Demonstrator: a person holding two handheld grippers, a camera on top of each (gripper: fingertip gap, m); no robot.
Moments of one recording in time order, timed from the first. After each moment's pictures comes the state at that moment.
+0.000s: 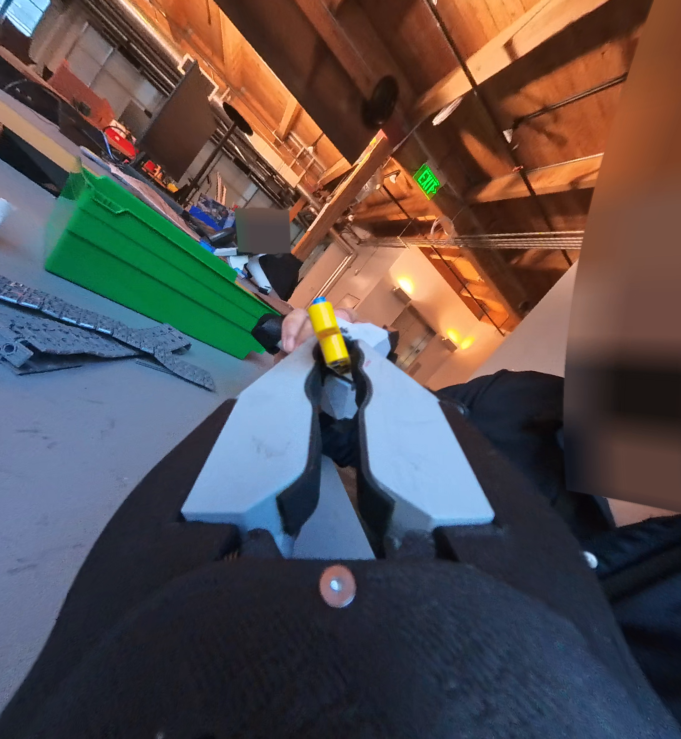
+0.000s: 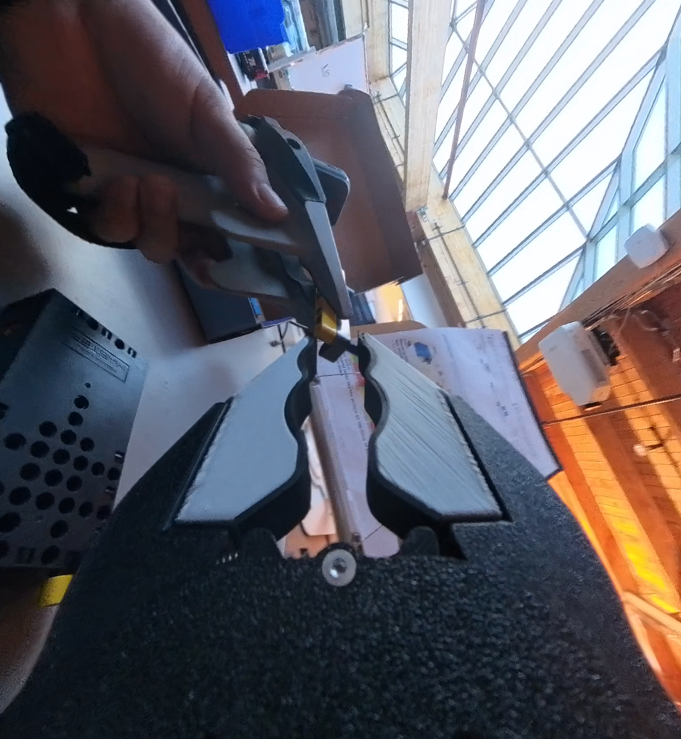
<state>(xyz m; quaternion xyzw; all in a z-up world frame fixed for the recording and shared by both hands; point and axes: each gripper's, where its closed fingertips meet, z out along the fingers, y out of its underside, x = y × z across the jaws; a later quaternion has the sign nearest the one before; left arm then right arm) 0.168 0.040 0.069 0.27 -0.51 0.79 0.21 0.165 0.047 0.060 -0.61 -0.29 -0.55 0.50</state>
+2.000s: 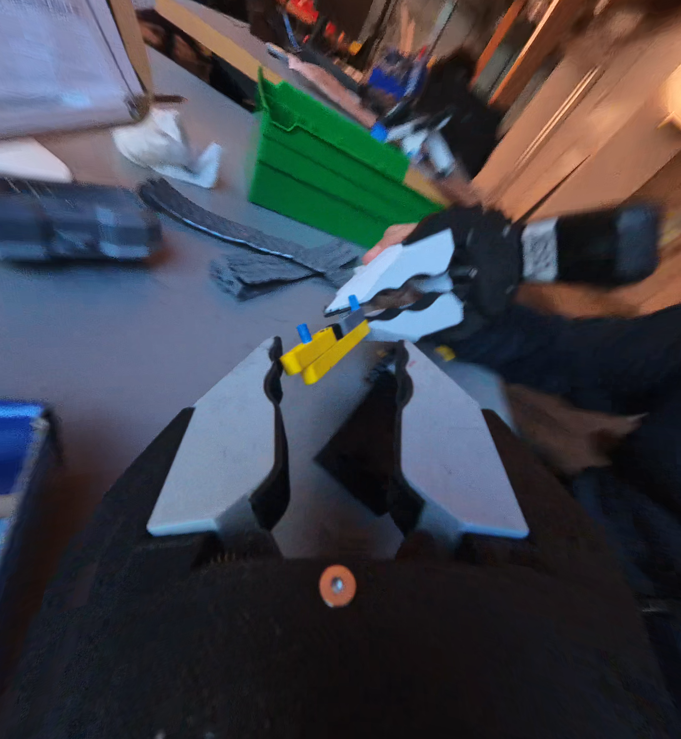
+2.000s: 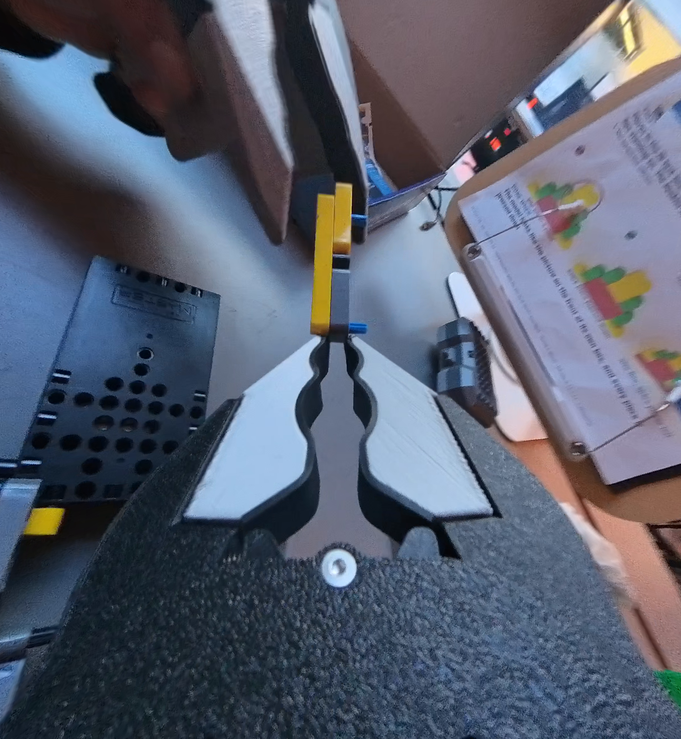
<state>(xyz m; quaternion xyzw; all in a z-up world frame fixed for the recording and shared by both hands) 0.198 0.059 0.013 0.35 -0.70 0.62 0.01 0.217 0.039 -0.013 -0.82 -0.12 -0.28 0.48</state>
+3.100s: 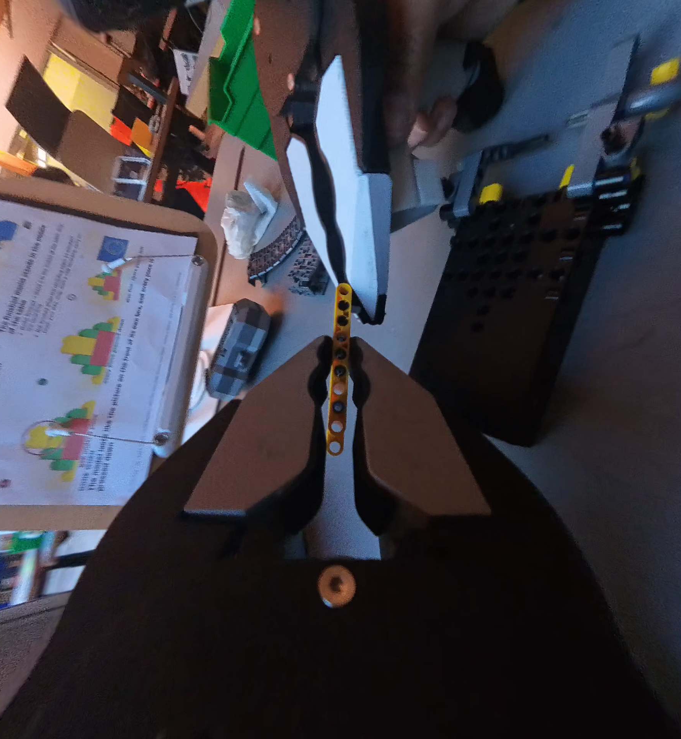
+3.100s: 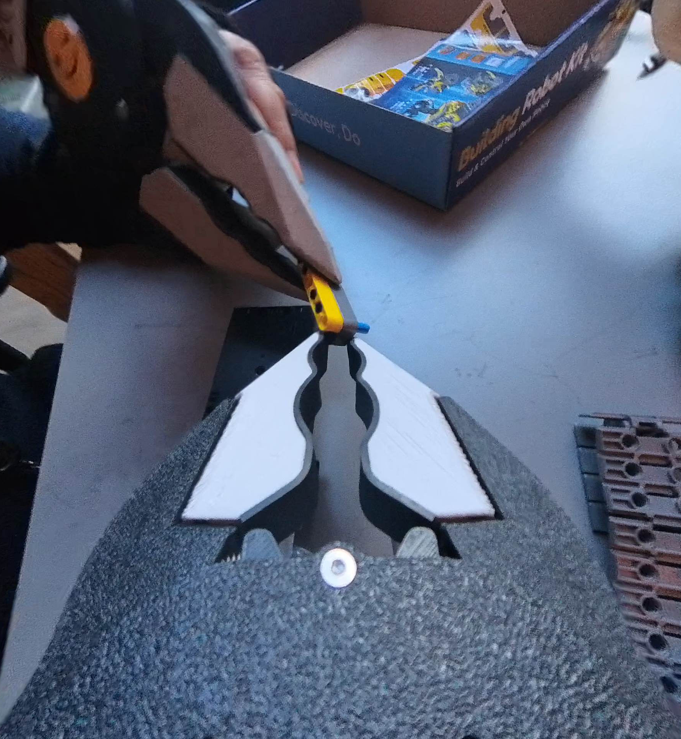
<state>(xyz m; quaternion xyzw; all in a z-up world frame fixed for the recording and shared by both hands) 0.190 0.041 -0.019 0.01 -0.85 0.32 -0.43 0.187 0.037 -0.036 -0.86 0.03 0.10 0.49</state>
